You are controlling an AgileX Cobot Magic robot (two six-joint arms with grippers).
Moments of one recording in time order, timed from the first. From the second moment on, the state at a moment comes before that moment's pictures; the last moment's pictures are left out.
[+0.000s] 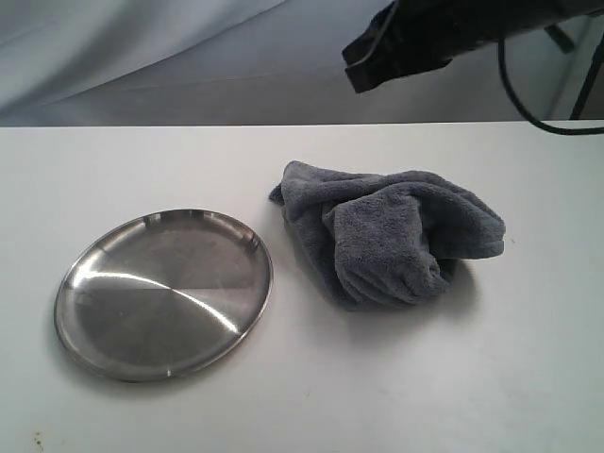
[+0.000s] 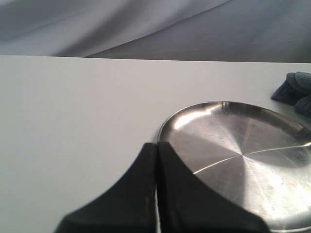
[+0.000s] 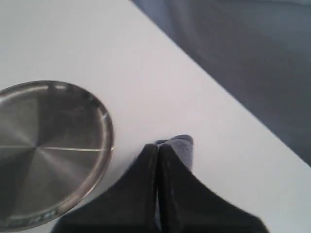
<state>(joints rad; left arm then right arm) -0.02 0.00 0.00 -0.01 0.36 -0.03 0.35 1.64 -1.41 0.65 0.61 -0.94</state>
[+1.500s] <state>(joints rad) -0.02 0.00 0.00 -0.01 0.36 -0.03 0.52 1.79 -1.24 -0.31 0.58 -0.07</state>
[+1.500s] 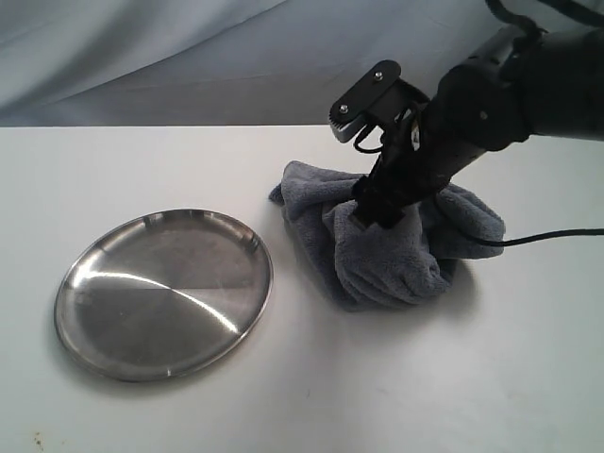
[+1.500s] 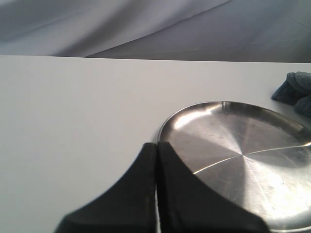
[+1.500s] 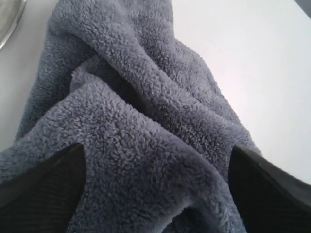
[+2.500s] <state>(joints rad) -0.02 0.00 0.00 -0.01 0.36 -0.03 0.52 1.73 -1.25 -0.44 0.66 -0.02</state>
